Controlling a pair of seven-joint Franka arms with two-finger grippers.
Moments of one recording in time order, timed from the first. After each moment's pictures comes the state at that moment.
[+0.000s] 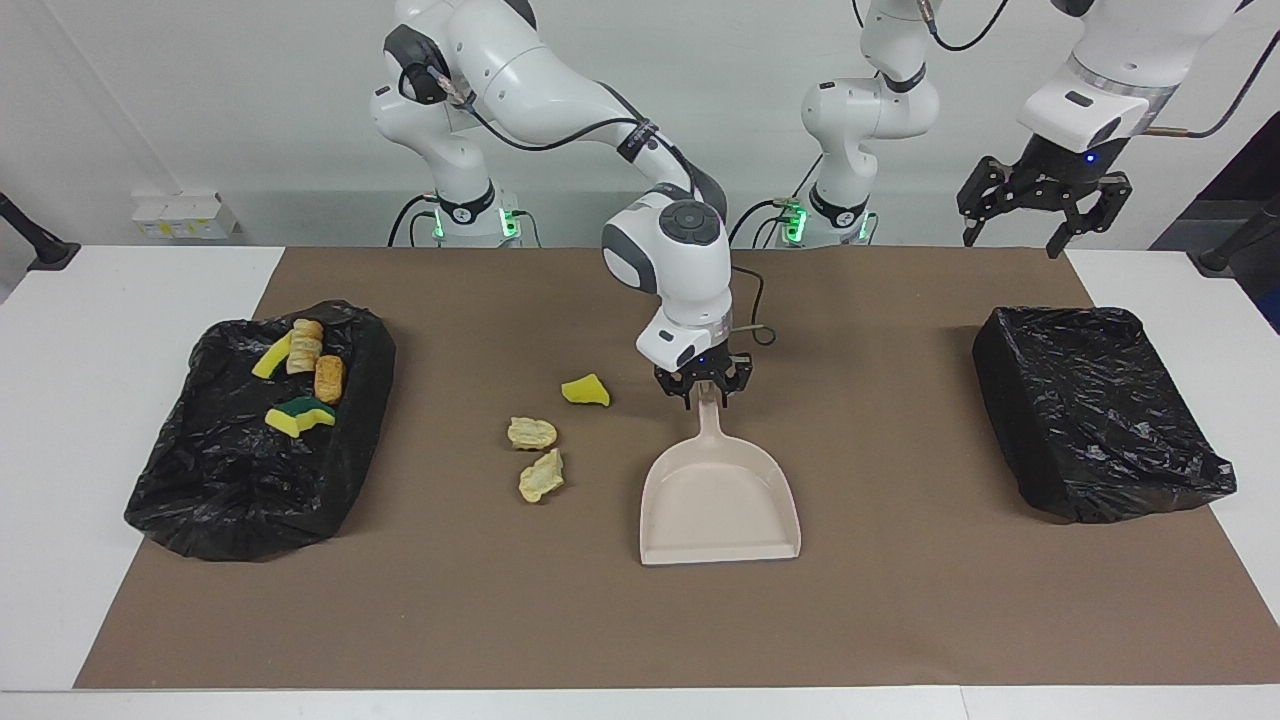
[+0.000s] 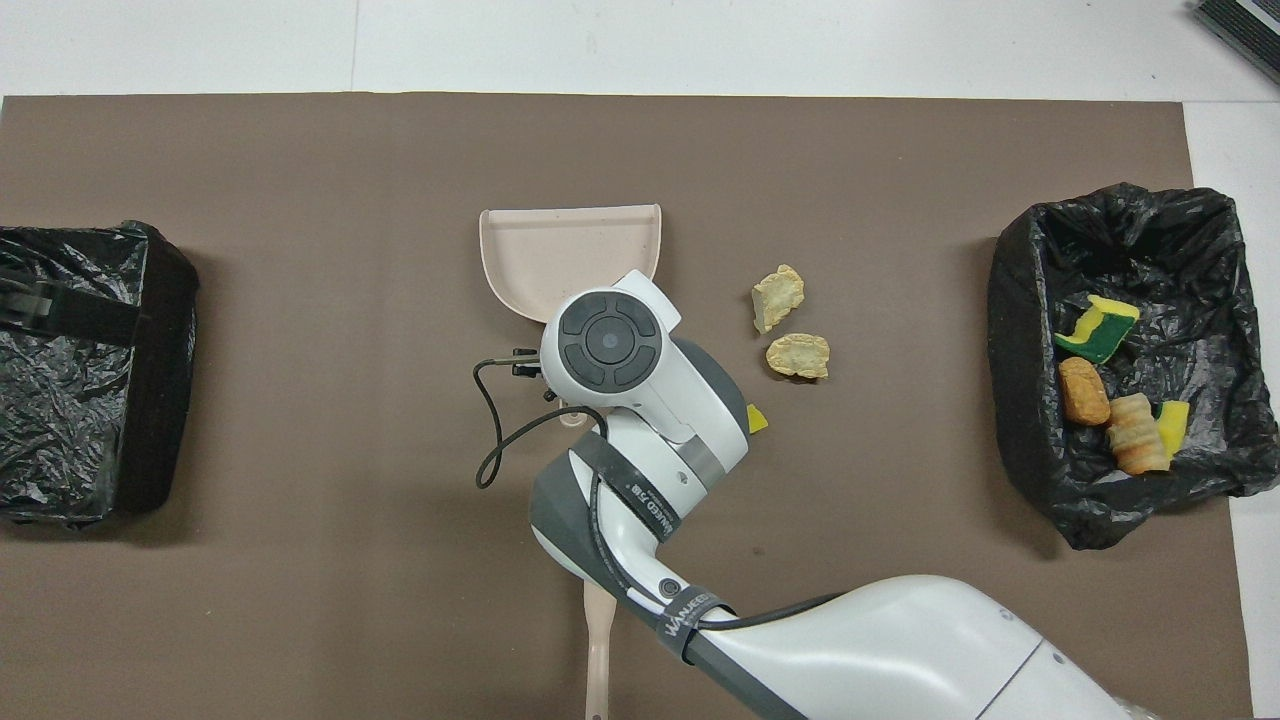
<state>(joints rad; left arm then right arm) -0.05 0.00 -0.06 -1.44 0.00 1.48 0.15 0.42 0.54 0.29 -1.54 -0.14 2.20 0.78</state>
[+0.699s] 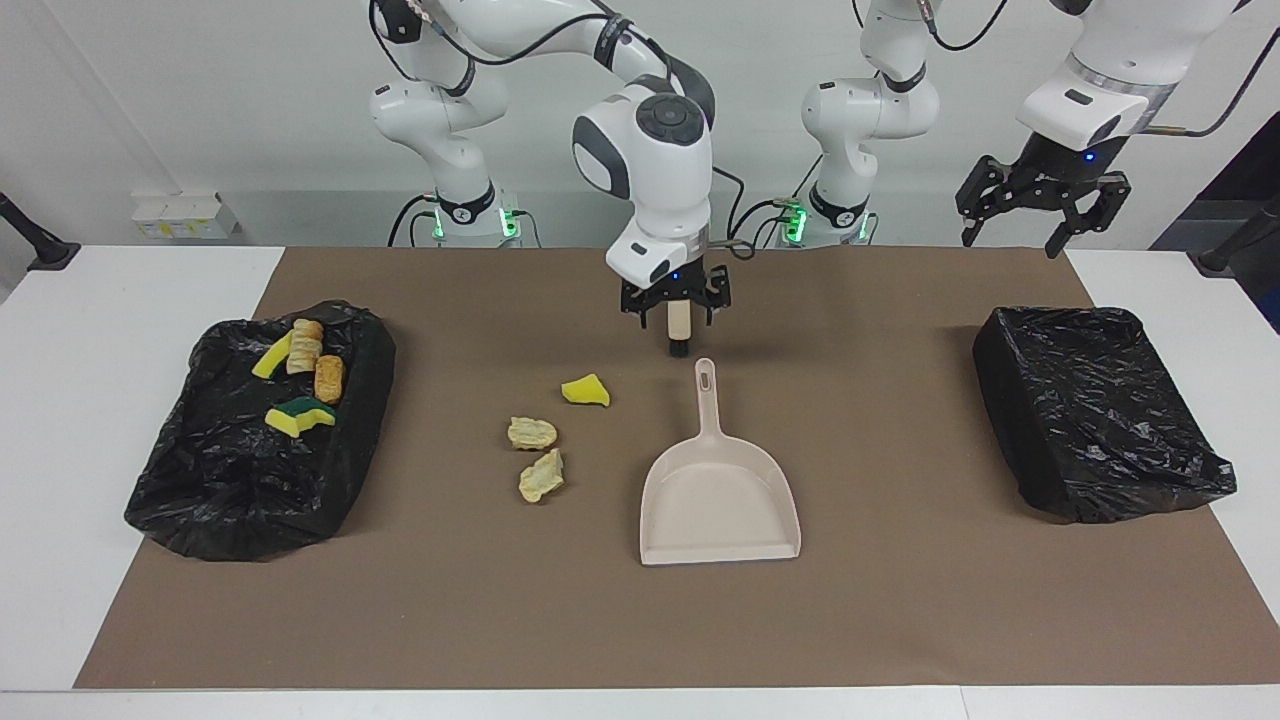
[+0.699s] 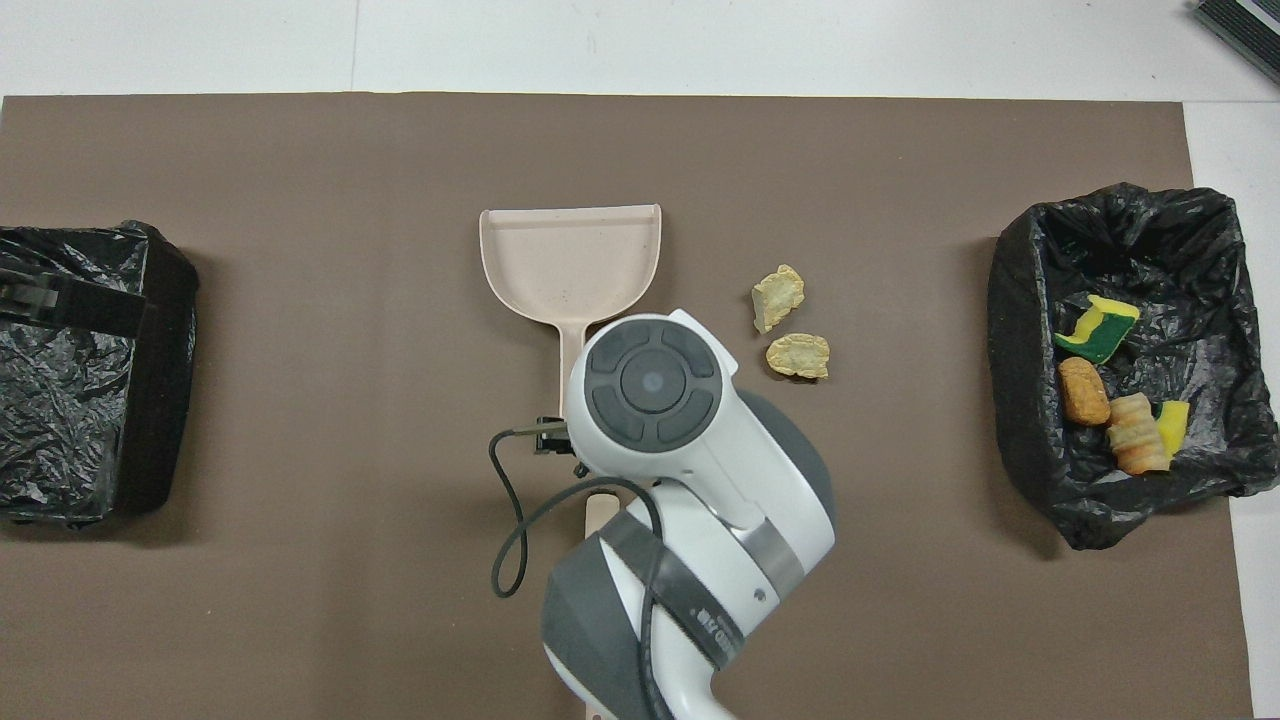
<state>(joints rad) -0.05 0.00 -0.08 -1.45 -0.01 1.52 0.14 0.42 0.23 0.30 -1.71 0.03 1.92 0.70</state>
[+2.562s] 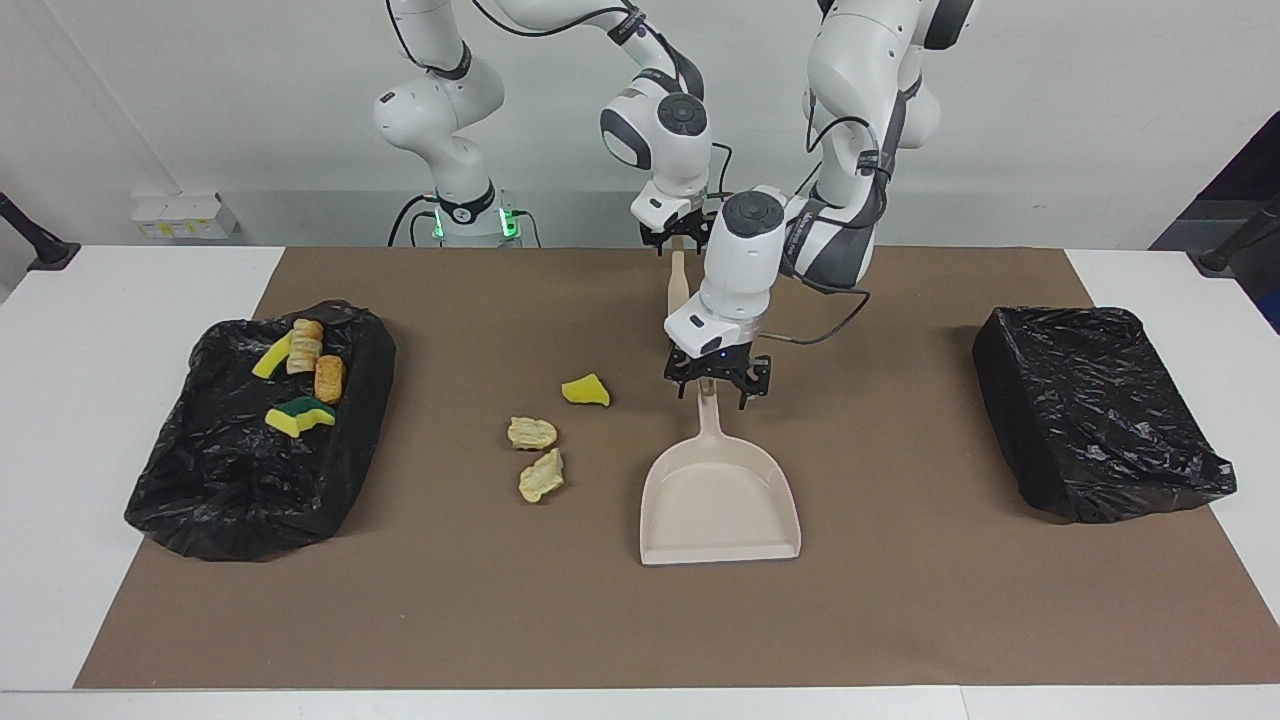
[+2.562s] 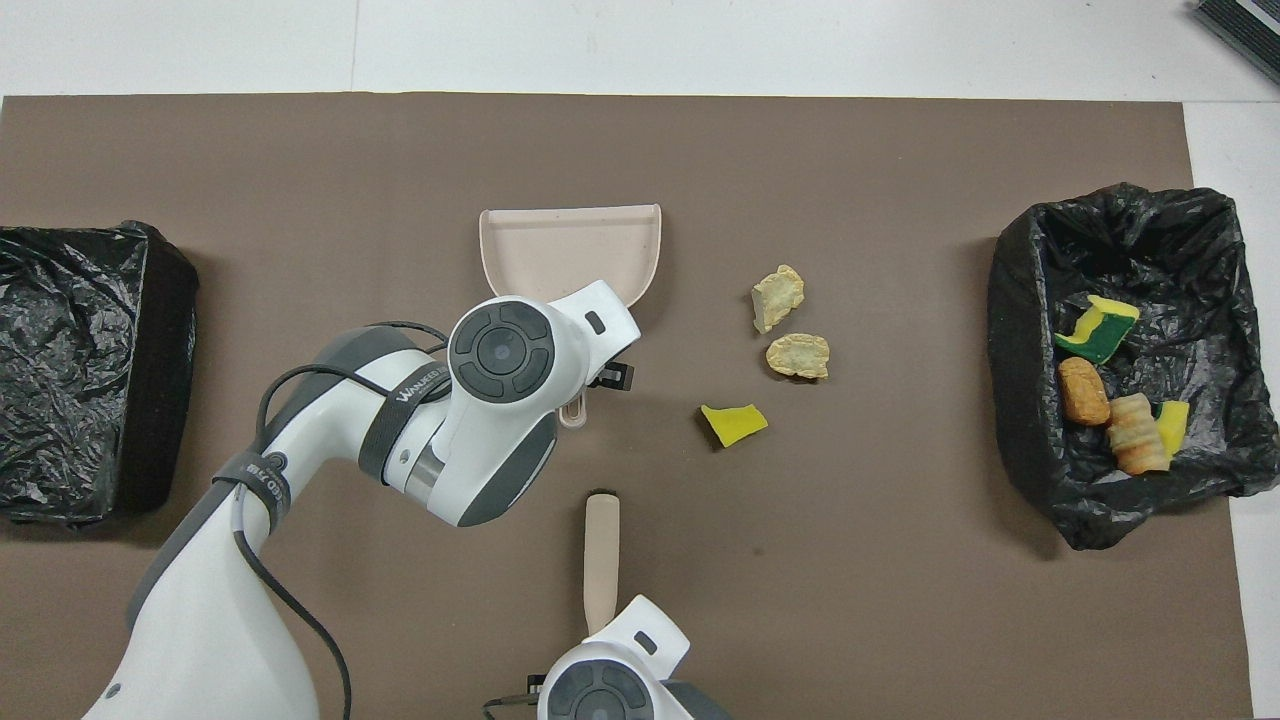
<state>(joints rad) -0.52 0.32 -0.10 -1.88 0.06 2.33 -0.38 0.70 0.02 0.30 -2.29 0.26 2.23 0.83</state>
